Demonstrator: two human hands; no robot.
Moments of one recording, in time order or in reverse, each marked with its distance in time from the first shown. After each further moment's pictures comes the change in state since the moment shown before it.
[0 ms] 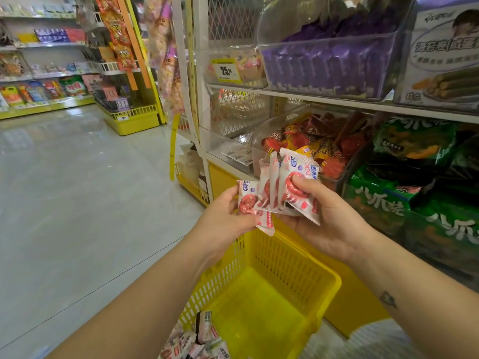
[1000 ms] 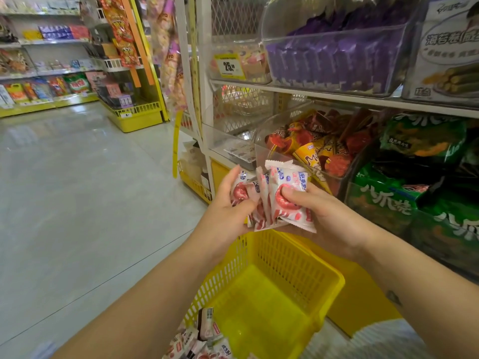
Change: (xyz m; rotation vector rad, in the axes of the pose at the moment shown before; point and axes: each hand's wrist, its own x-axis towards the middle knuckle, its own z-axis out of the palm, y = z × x) left_hand -0.008 0.009 0.009 -0.106 0.039 0.111; right_hand -0.003 -0.001 -0.002 -0.402 -0.154 0.027
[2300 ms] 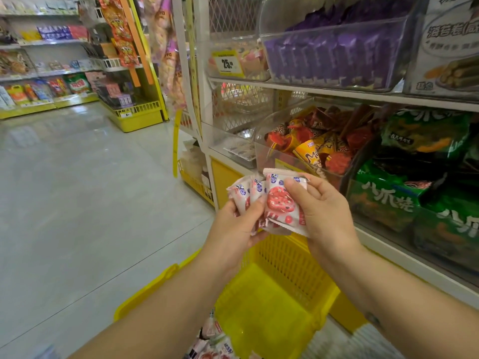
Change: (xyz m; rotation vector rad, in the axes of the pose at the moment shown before) left_hand -0.011 -0.015 0.017 -0.139 0.061 -0.116; right_hand 0.012 0.024 0.015 0.200 0.547 -0.279
